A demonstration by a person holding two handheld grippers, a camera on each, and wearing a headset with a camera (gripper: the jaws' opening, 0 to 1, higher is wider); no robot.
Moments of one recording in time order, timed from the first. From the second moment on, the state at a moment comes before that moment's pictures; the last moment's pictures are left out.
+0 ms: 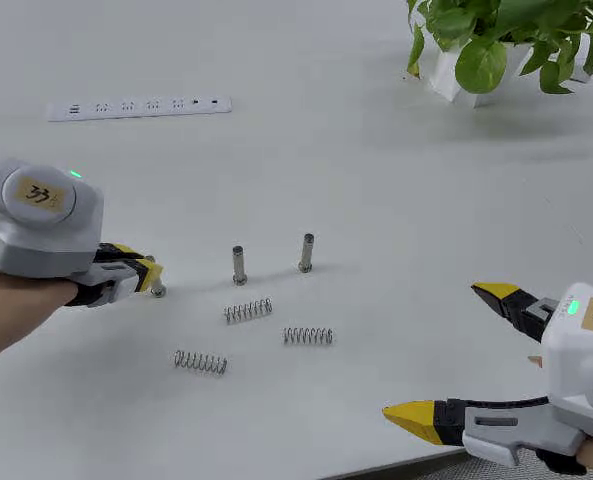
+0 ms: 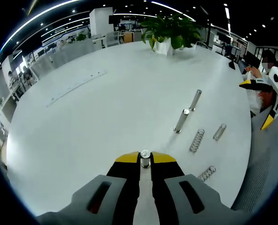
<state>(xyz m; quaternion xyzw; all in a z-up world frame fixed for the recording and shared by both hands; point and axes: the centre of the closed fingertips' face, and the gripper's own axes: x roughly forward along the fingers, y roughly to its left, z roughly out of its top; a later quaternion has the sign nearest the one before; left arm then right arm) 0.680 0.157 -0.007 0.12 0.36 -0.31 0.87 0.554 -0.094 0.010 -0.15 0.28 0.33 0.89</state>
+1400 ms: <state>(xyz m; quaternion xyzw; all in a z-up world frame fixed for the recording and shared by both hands) 0.680 0.151 0.013 0.12 0.31 -0.33 0.89 0.552 -0.091 0.010 -0.15 0.29 0.34 0.88</state>
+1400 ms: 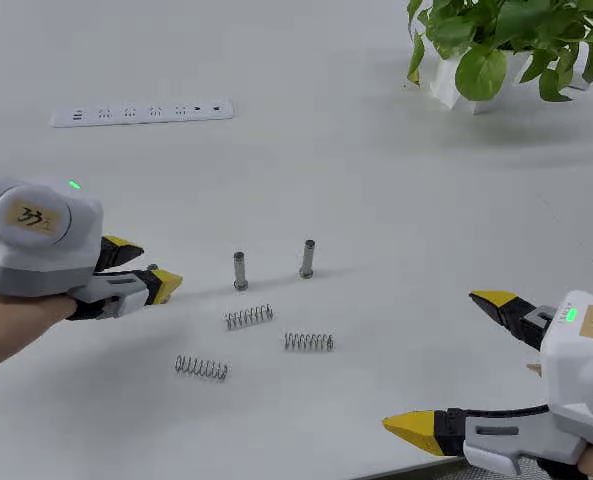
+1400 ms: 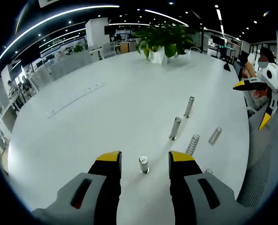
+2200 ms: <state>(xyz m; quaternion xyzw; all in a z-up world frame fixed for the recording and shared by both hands) 0.645 0.154 0.017 0.07 0.29 -0.36 0.88 0.568 -0.087 0.023 -0.11 0.28 0.36 0.88</state>
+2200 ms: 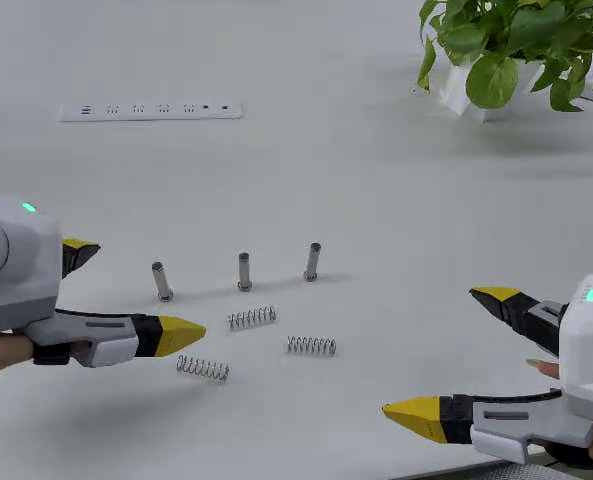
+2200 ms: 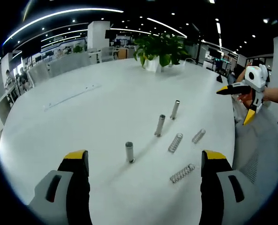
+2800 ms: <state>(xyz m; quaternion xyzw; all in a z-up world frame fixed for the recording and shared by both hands) 0.592 0.145 0.004 0.06 0.29 -0.43 0.85 0.577 -0.078 0.024 -0.12 0.28 0.37 0.88</state>
